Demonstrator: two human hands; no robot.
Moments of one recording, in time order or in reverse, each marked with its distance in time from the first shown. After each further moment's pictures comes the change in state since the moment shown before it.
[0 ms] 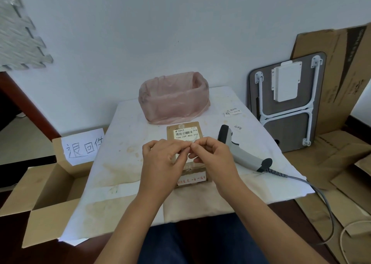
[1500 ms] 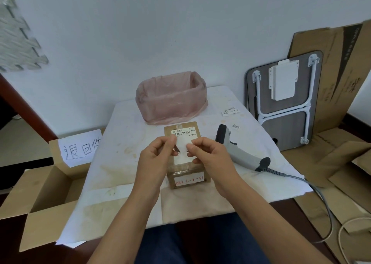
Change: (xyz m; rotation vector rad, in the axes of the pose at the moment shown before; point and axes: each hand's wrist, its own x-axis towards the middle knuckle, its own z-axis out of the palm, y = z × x) left_hand 0.008 -0.001 0.000 -0.795 0.013 -0.642; right_hand 0.005 0.004 -0.003 0.043 -0.060 0.066
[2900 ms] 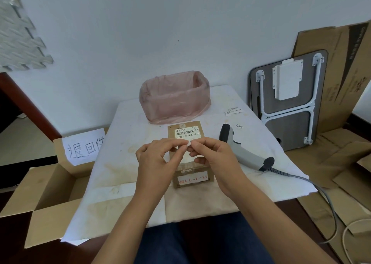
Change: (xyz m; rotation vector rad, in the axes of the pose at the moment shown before) left_hand -0.004 -0.003 -0.011 0.609 0.017 0.530; right_hand -0.004 -0.004 -0.001 0.085 -0.067 0.005
